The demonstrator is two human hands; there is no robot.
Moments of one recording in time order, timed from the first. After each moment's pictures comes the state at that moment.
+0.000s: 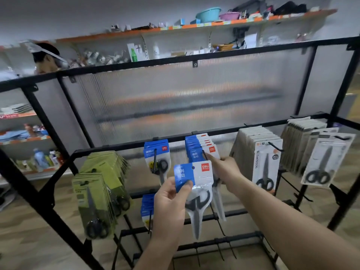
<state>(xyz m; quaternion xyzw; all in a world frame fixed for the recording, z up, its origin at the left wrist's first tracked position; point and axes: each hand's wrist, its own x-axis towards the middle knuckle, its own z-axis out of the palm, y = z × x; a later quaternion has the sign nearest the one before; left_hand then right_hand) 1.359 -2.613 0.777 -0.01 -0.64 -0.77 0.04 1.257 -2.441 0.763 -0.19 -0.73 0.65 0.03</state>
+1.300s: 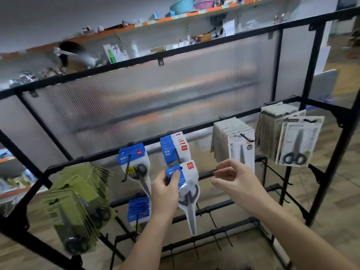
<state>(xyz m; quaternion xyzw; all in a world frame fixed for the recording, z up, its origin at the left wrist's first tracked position) 1.307 -2.557 0.754 0.00 -0.74 -0.67 0.04 1.363 -2.360 0.761 -0.07 -0.80 0.58 0.10</state>
